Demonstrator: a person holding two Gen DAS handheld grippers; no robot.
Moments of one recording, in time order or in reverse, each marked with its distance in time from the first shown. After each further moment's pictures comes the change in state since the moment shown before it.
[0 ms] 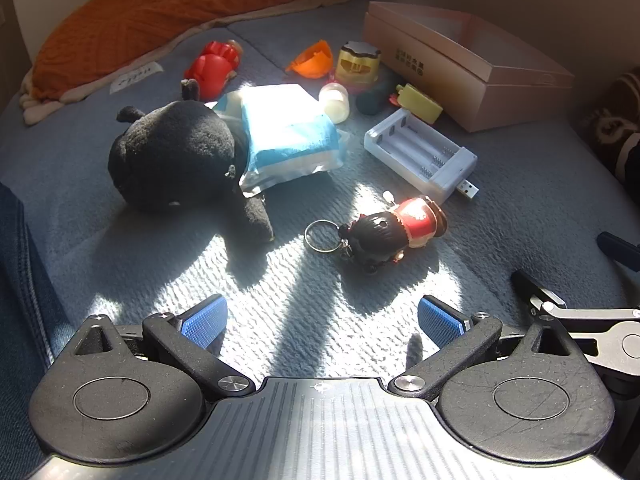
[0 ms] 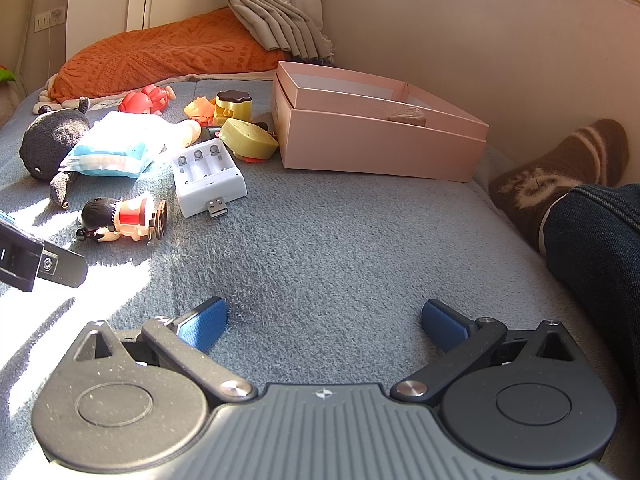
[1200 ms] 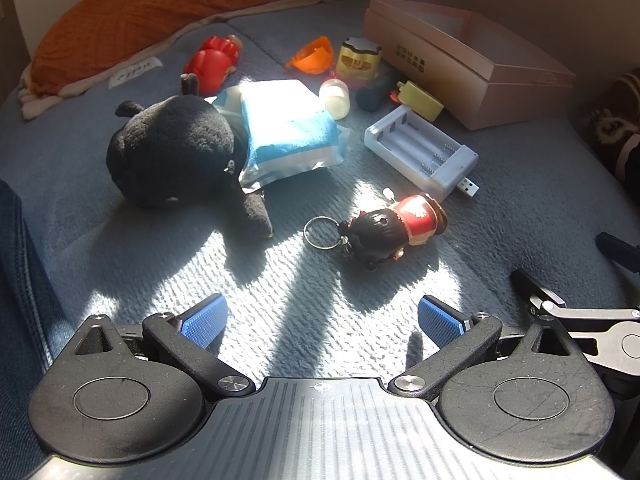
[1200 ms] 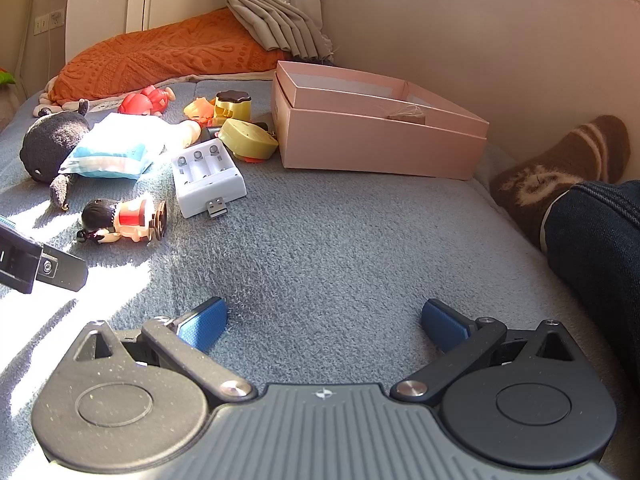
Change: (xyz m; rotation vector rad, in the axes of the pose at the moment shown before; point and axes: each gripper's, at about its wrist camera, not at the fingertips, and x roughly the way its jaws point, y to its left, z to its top) left arm 0.001 -0.001 -0.001 -0.004 0.004 -0.005; right arm 0.002 -0.002 0.001 0.016 0.003 0.014
